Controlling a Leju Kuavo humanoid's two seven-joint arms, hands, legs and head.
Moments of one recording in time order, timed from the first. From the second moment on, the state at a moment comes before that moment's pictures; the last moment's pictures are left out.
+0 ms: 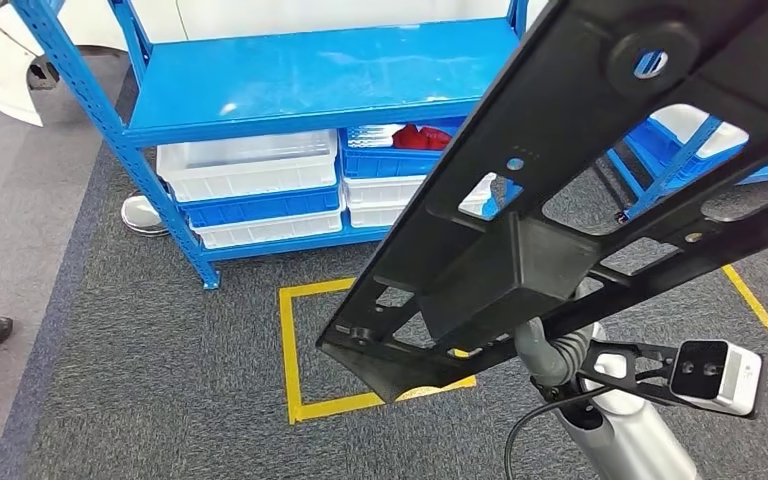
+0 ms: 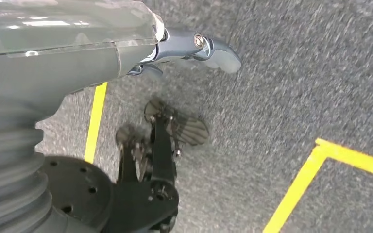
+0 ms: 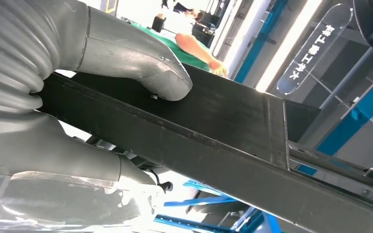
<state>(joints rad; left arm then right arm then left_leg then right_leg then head) -0.11 -0.07 1.34 -0.22 -0.82 -0.10 -0.28 -0.28 -0.31 0.43 -1.92 -0.34 0.39 -0.61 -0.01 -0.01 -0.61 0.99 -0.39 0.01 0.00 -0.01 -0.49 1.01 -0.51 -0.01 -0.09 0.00</state>
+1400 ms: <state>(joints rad) -0.10 -0.09 1.34 -0.22 -0.82 -0.15 -0.29 -0.27 -0.31 0.47 -1.90 -0.17 0.27 -0.65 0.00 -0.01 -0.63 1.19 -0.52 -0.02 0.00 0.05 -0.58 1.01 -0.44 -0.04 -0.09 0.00</state>
